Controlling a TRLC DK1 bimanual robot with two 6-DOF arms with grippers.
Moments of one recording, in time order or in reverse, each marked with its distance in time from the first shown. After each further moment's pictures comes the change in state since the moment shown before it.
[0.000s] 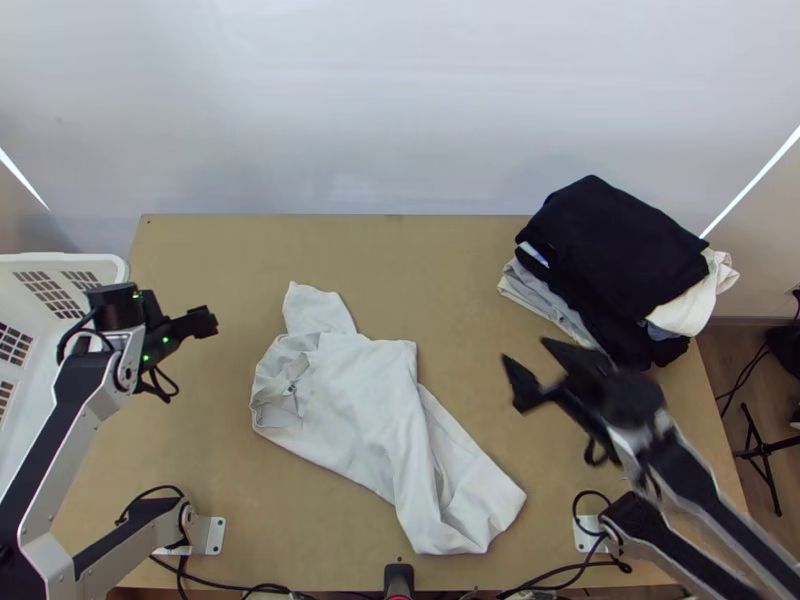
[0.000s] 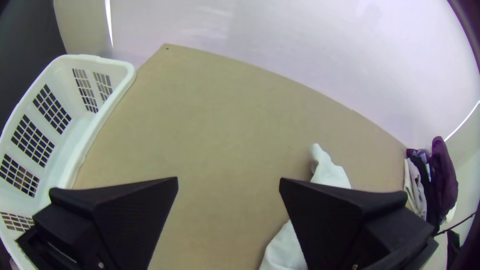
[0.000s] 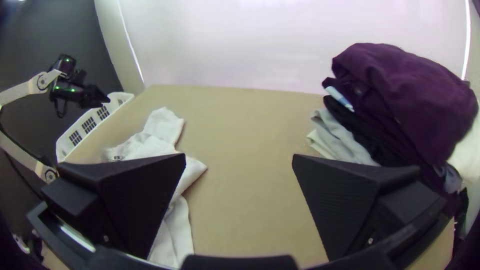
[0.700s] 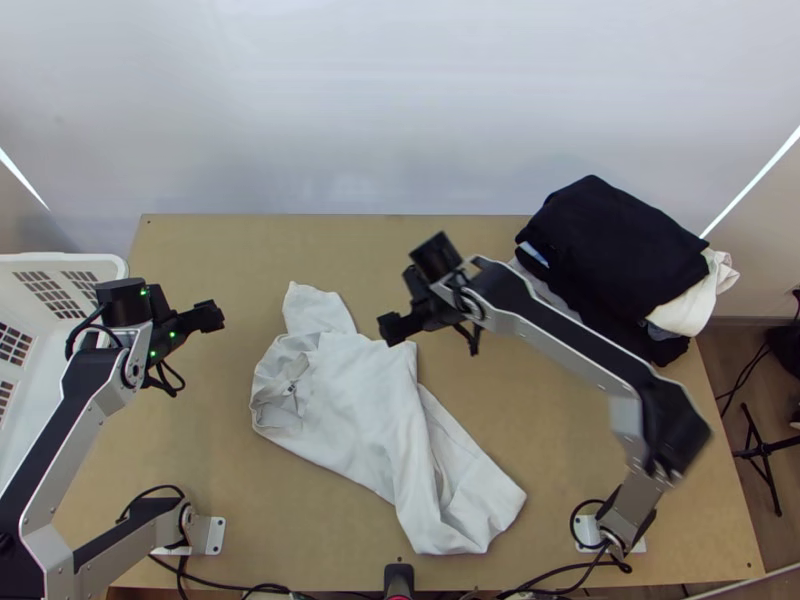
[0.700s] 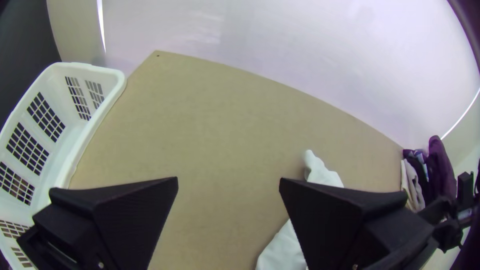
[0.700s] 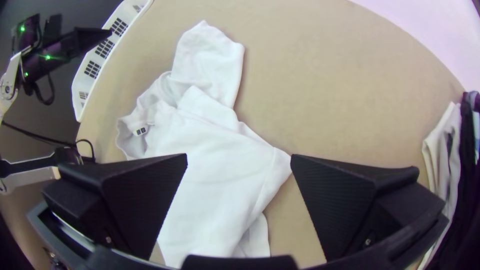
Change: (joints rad) left arm -0.029 0.030 0.000 0.064 0.000 -0.006; right arm 0.174 1.138 1.123 -0.634 -0.230 0.056
